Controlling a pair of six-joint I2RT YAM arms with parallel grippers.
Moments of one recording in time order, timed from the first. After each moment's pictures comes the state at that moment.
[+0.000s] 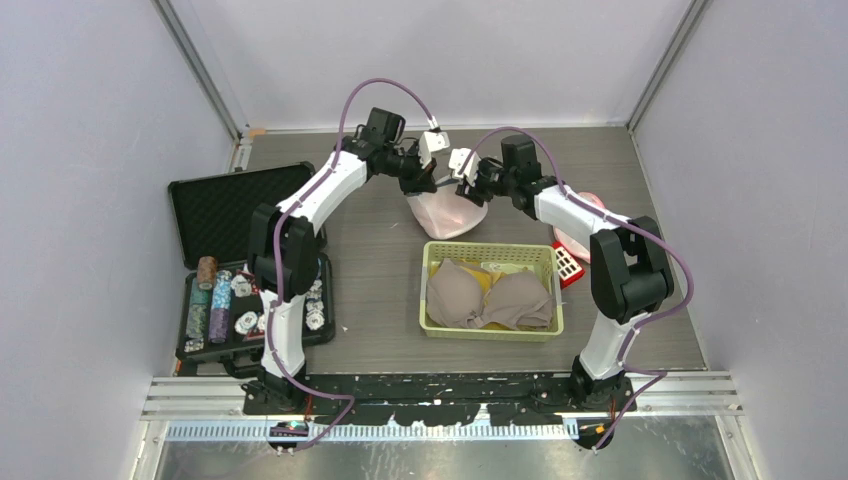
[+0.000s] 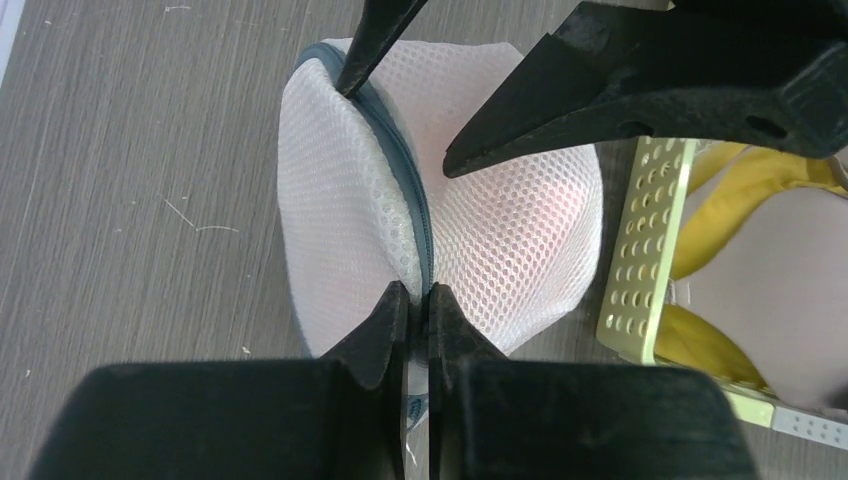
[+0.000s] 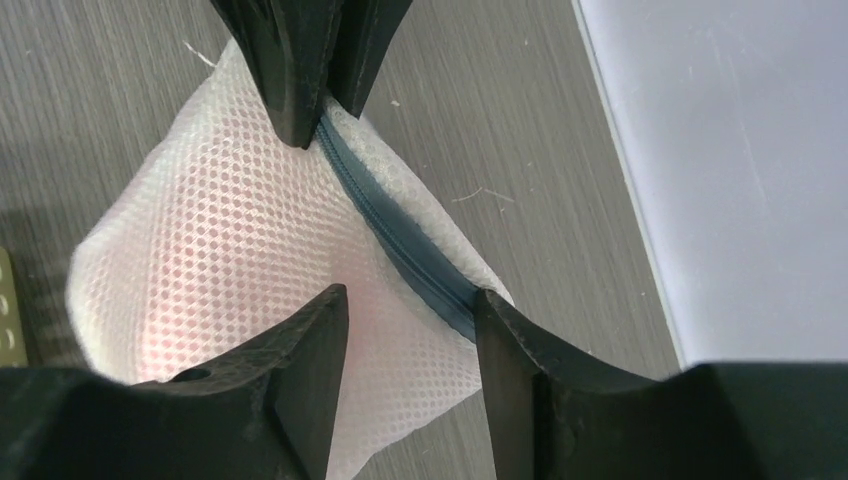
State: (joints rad) left arm -0.44 2.06 1.83 -0.58 0.73 0.66; right arm 0.35 1.80 1.26 -0.01 -0.57 -0.87
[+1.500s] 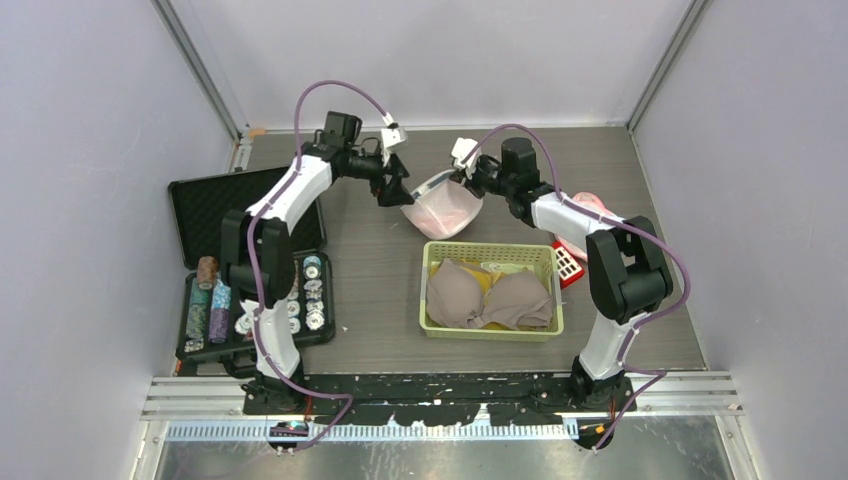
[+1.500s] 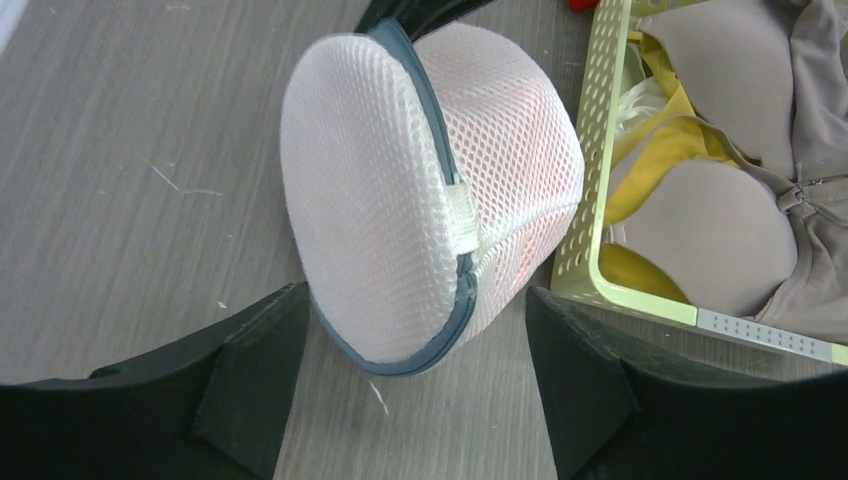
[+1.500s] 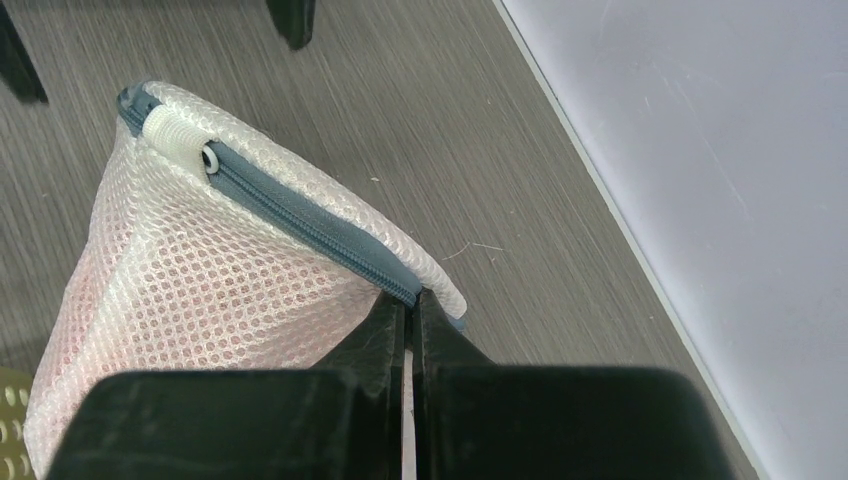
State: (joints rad) left arm -0.26 1.94 1.68 -0.59 1.00 0.70; right arm 0.37 1.80 1.19 0.27 -0.57 -0.62
